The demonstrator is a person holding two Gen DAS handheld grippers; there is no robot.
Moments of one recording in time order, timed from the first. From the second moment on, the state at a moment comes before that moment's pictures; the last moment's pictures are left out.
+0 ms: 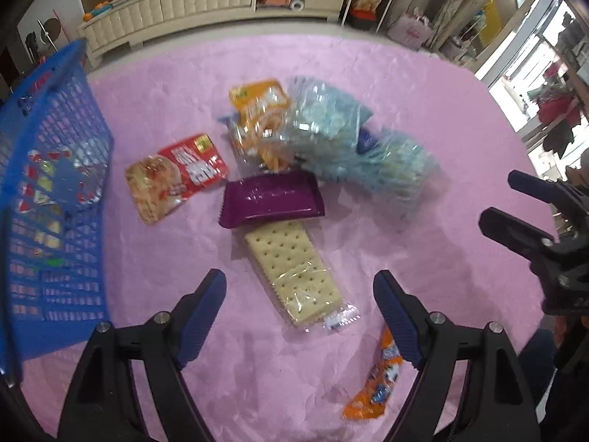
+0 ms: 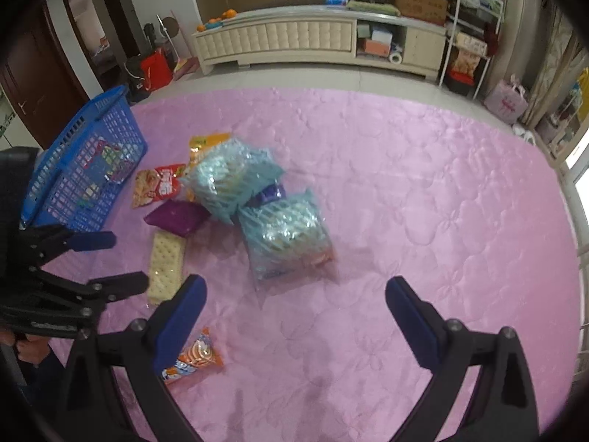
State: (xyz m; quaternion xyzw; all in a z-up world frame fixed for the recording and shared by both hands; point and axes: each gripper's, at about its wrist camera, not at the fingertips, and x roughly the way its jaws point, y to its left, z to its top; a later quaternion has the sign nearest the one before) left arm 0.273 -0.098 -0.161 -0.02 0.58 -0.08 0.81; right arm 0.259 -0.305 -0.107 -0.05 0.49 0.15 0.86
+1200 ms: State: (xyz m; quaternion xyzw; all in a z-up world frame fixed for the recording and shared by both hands) left arm 0.271 -0.092 -0.127 -0.02 0.55 -0.09 0.83; right arm 0.291 -0.295 -0.129 -0.07 0.51 0.17 0.84
